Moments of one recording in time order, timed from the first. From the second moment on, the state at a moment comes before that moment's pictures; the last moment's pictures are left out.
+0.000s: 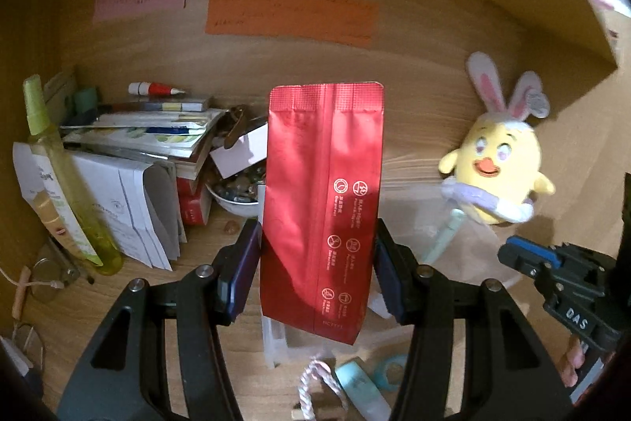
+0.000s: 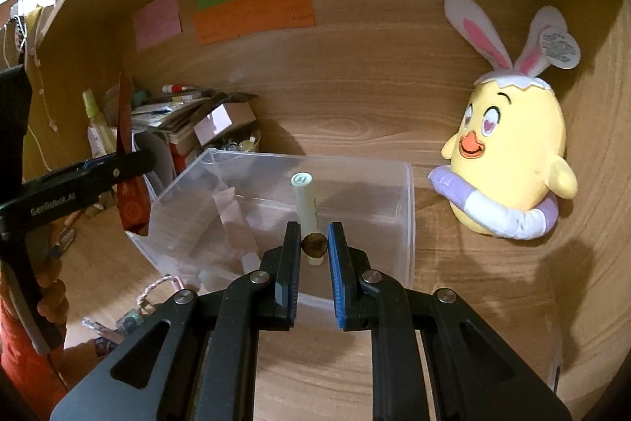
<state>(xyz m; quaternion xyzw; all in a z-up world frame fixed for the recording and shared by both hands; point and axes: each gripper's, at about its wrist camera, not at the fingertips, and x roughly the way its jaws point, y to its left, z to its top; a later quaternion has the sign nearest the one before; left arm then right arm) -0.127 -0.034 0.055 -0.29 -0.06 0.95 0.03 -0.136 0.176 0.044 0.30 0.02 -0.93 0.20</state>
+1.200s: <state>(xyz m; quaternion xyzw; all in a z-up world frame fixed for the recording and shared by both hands) -0.141 -0.009 0.034 -0.34 -0.02 0.94 0.07 -0.171 0.174 0.015 0.35 0.01 -0.92 0.18</state>
